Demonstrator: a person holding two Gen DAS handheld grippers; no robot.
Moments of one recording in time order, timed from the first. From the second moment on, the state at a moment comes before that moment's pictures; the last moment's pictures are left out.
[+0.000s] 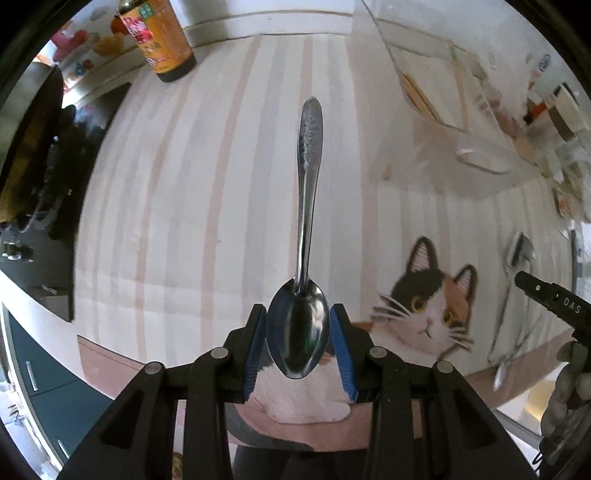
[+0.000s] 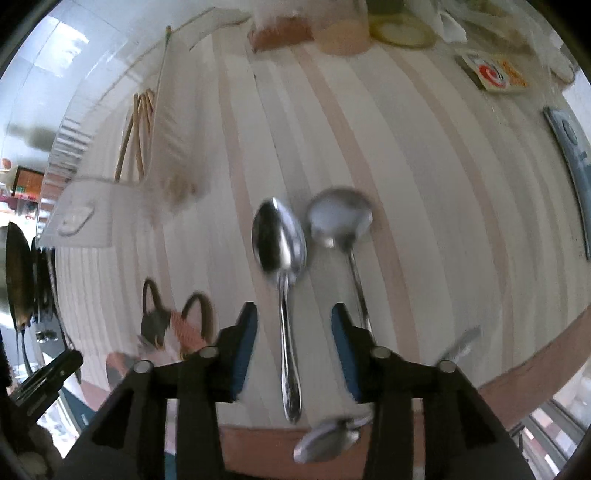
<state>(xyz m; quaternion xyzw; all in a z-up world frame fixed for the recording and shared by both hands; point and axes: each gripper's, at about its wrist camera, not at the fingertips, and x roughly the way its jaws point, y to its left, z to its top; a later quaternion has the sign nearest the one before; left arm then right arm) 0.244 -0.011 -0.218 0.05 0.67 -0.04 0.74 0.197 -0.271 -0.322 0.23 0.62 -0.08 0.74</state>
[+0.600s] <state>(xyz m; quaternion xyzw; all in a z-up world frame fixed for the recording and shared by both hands) 0.250 -0.003 -0.220 0.05 0.65 -0.01 0.76 0.247 -0.267 -0.303 0.18 0.60 -0.11 0.77</state>
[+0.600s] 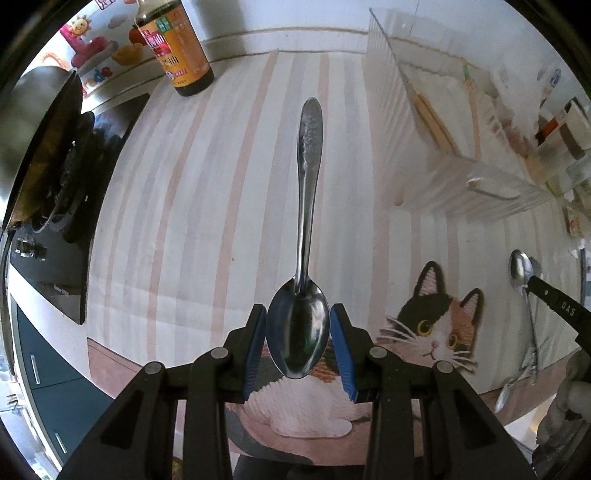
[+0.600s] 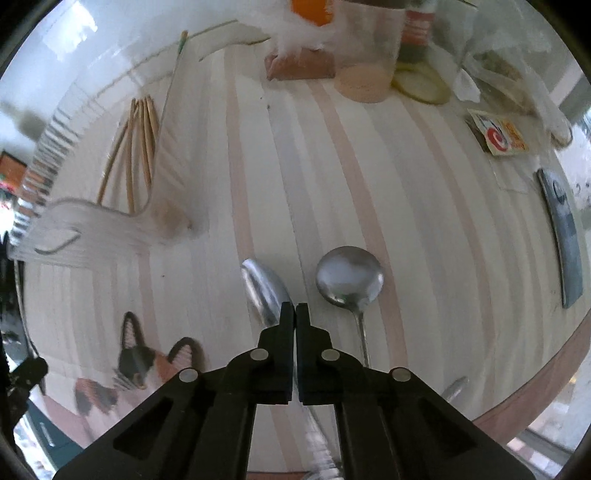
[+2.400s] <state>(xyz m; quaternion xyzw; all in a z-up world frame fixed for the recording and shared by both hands) 0.363 -0.060 -0.122 0.00 0.57 -0.05 0.82 0.306 -0.309 -0.162 0.22 0.53 -0.07 0.82</state>
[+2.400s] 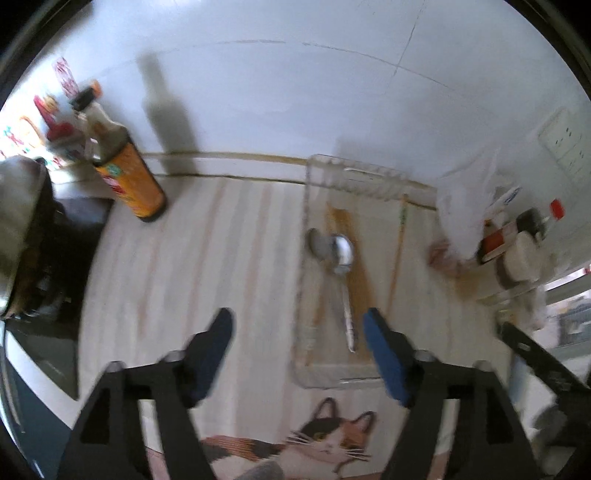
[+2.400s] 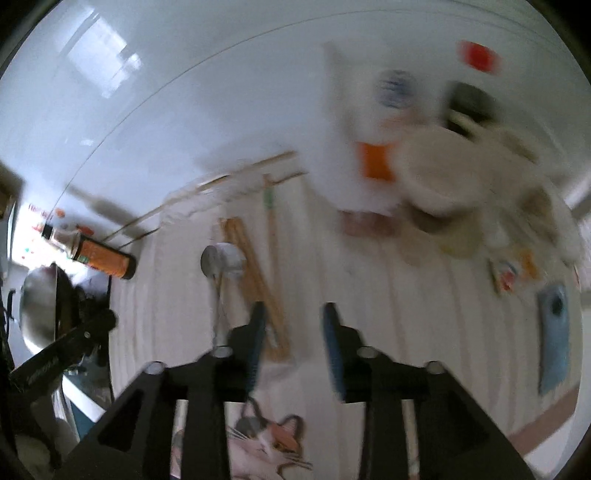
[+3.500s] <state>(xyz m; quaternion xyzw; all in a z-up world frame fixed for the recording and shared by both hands) 0.141 -0.259 -0.302 0.33 0.65 -0.31 0.61 0.021 -0.424 -0.315 0.40 0.56 -0.28 0.67</state>
